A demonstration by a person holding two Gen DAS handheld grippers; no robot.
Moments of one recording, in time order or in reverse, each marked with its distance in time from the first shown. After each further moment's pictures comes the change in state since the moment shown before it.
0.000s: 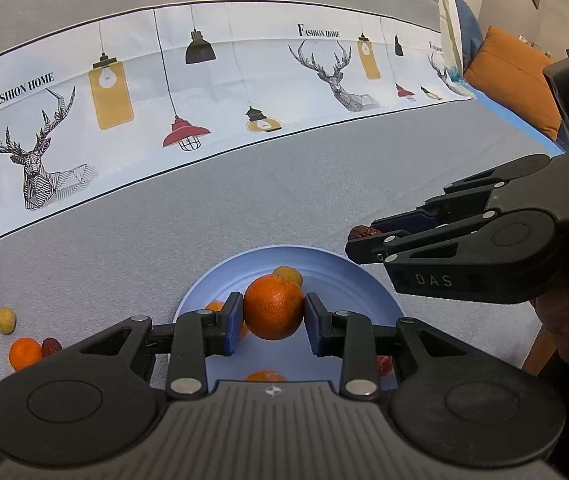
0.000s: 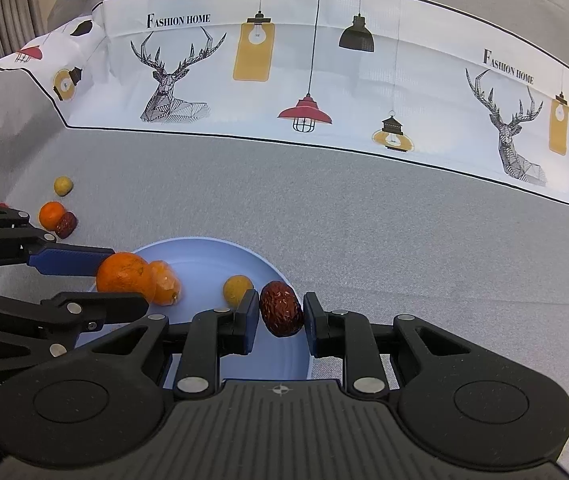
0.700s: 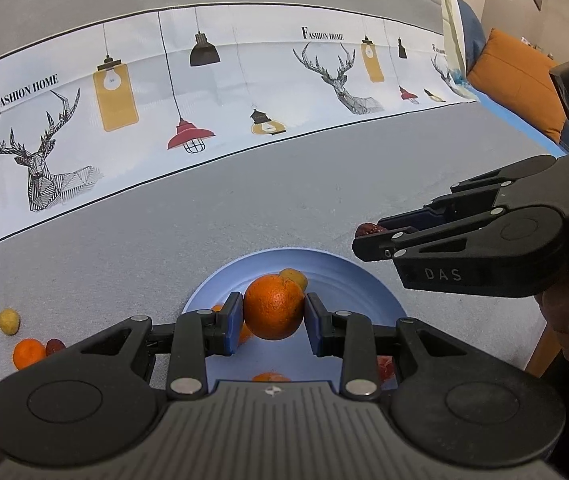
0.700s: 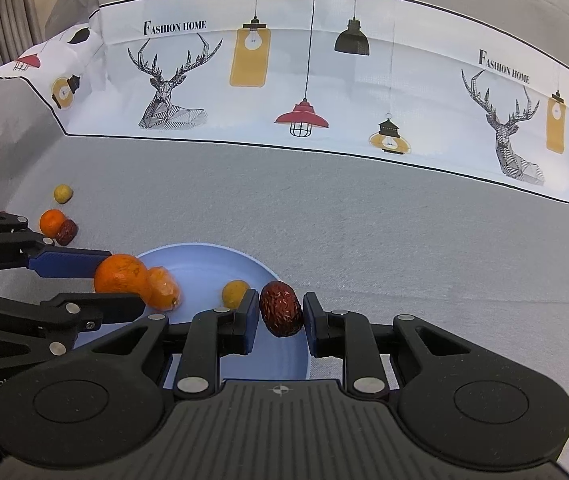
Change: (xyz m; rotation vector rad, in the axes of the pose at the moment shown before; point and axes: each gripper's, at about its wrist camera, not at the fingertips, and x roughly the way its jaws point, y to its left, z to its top) left arm -0.002 0.002 -0.001 -0.004 -0.007 0.009; right arm -0.003 -0.005 0.000 0.016 -0.012 0.003
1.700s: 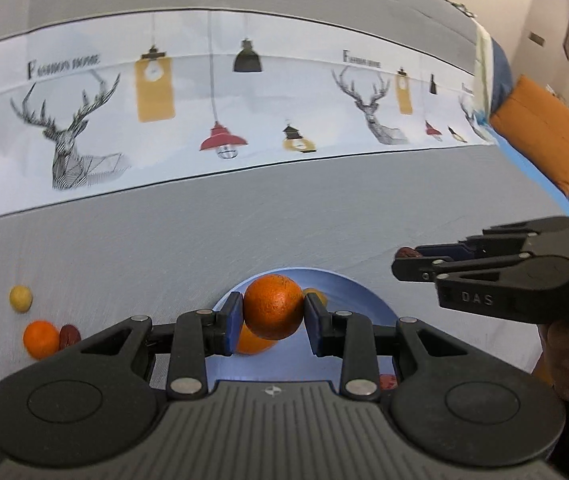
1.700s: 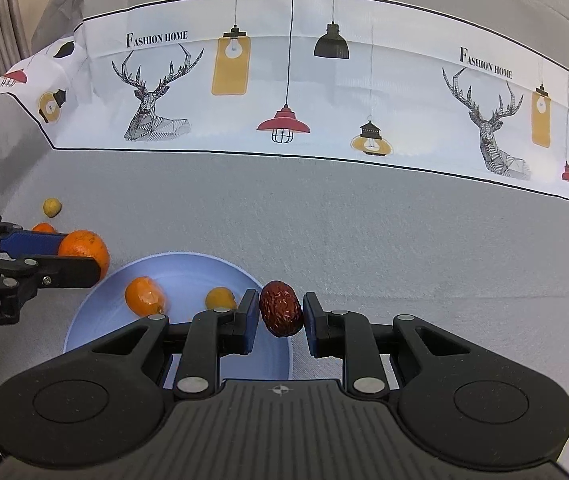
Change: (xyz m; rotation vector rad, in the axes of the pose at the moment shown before) left arm -0.011 0.028 0.006 -0.143 -0.027 0.001; right arm -0.007 -0.012 0.003 0.036 -0.015 -0.021
